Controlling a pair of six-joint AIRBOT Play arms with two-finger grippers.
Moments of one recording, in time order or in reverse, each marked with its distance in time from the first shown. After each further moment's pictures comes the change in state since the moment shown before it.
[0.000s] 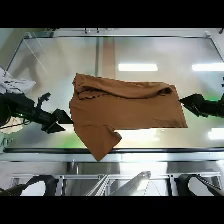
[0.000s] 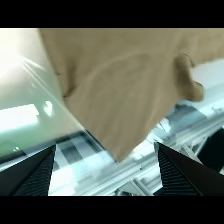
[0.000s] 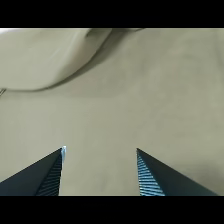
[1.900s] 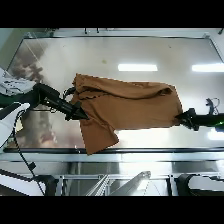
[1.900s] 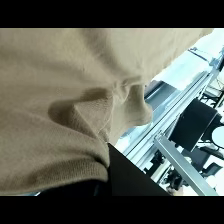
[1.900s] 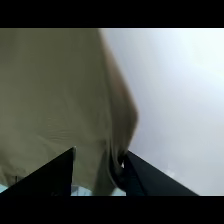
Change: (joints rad) left arm -0.204 -0.373 0.294 -0.203 0.069 0.130; right arm -0.098 -0.452 0.023 -0.084 0.098 -0.051
